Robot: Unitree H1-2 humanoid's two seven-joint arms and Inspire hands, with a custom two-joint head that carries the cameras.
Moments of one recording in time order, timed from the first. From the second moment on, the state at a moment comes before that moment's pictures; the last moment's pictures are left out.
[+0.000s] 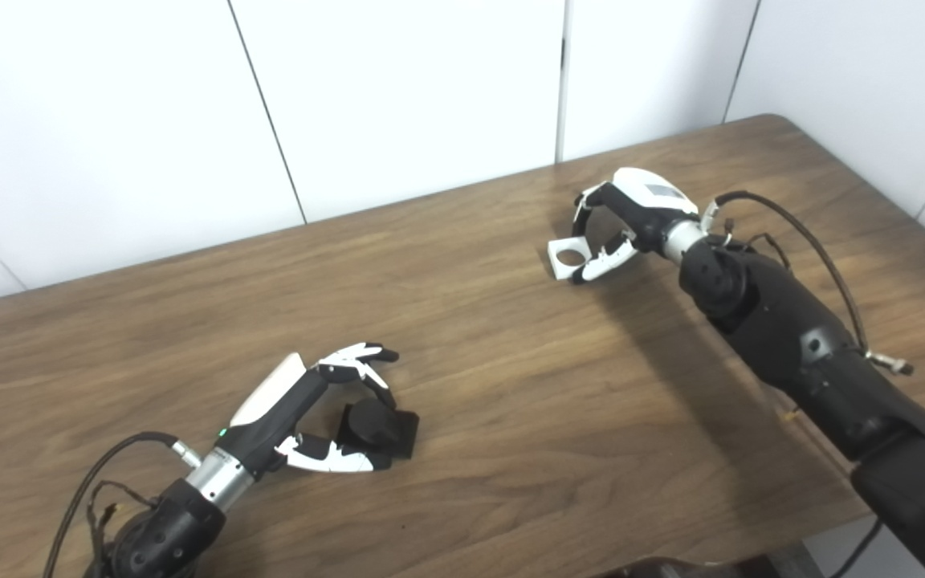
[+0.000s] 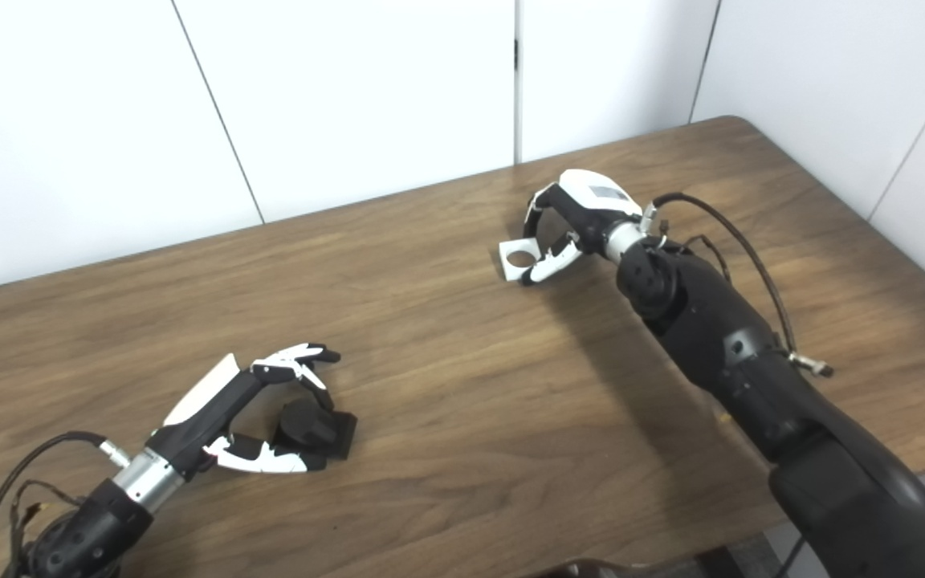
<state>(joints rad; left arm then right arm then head) -0.35 0.33 -0.38 0.28 0.24 -0.41 -0.33 -0.52 -0.57 0.26 0.34 -0.56 0.14 0.13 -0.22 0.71</state>
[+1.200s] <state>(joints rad) -0.40 0.30 -0.41 0.28 0.28 -0.33 -0.33 -0.41 -0.58 0.20 -0.15 -0.50 0.13 0.32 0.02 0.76</state>
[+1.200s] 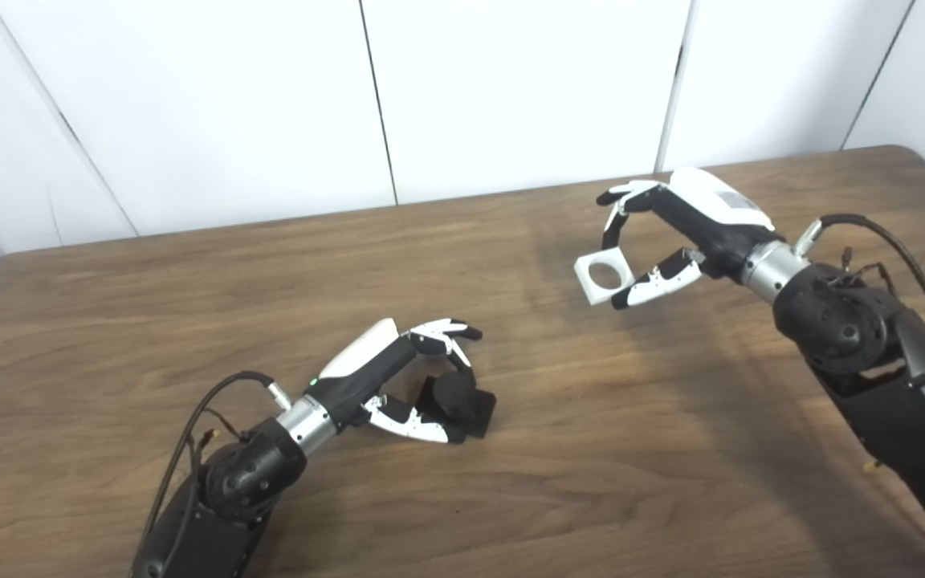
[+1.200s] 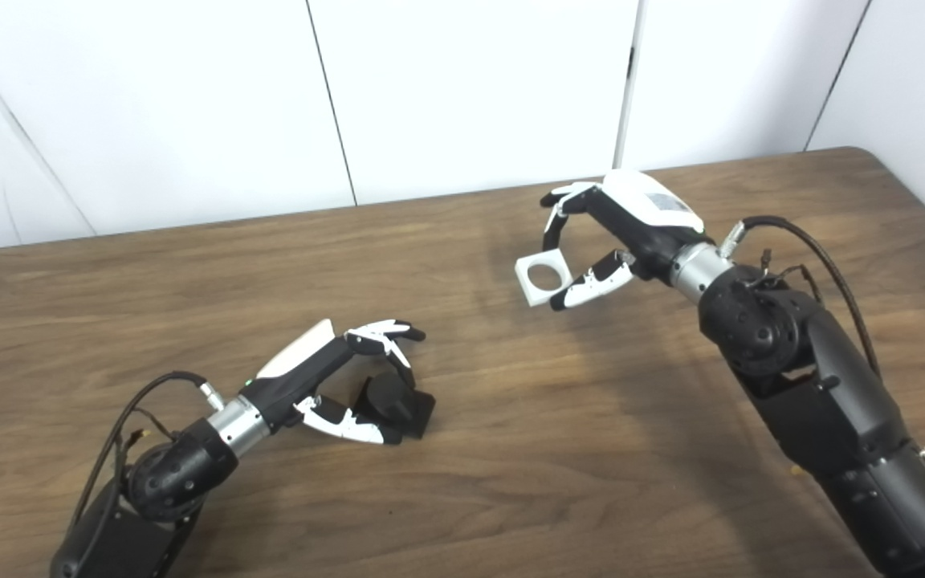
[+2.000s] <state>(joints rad) -0.41 0.30 -0.42 0.28 0.31 -0.31 -0.33 -0.36 -0.46 0.26 -0.41 -0.49 0.14 0.45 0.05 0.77</state>
